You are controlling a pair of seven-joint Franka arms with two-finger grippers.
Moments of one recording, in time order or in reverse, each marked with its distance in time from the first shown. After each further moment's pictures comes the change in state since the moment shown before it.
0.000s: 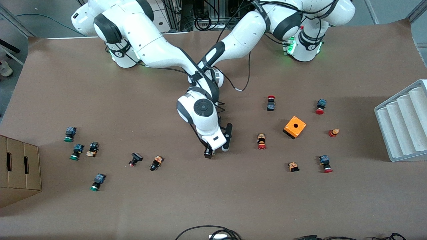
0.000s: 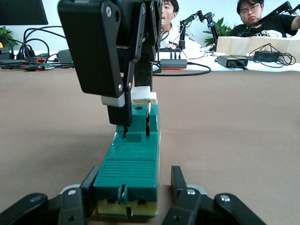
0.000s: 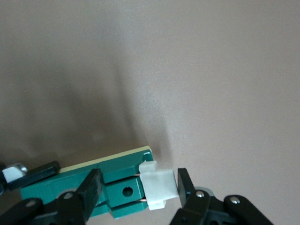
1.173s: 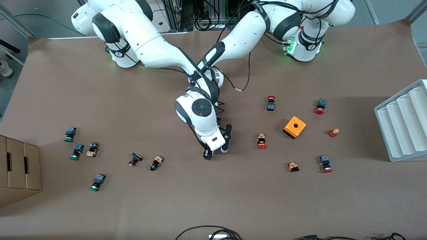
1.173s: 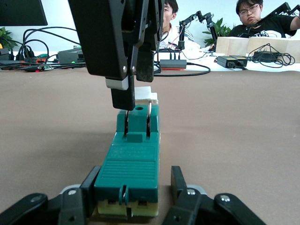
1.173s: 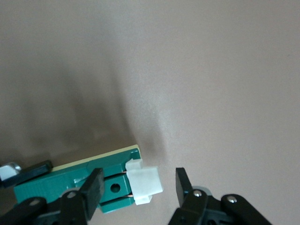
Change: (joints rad) left arm 0.000 0.000 0.000 -0.001 0.004 -0.001 0.000; right arm -0.009 -0.009 -0.003 0.008 0.000 0.001 0.000
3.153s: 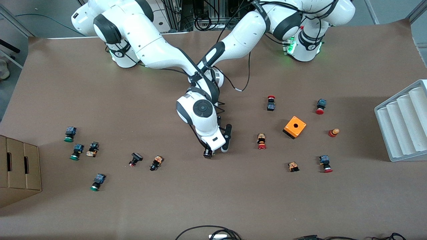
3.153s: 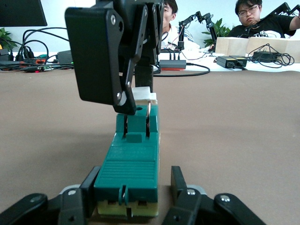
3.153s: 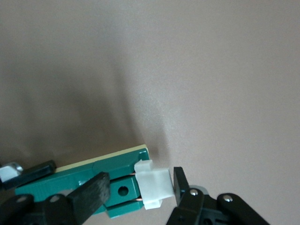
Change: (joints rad) left arm 0.000 0.000 0.000 -0.001 0.003 -0.001 0.000; right arm 0.003 0.012 0.005 -0.006 0.000 0.002 0.001
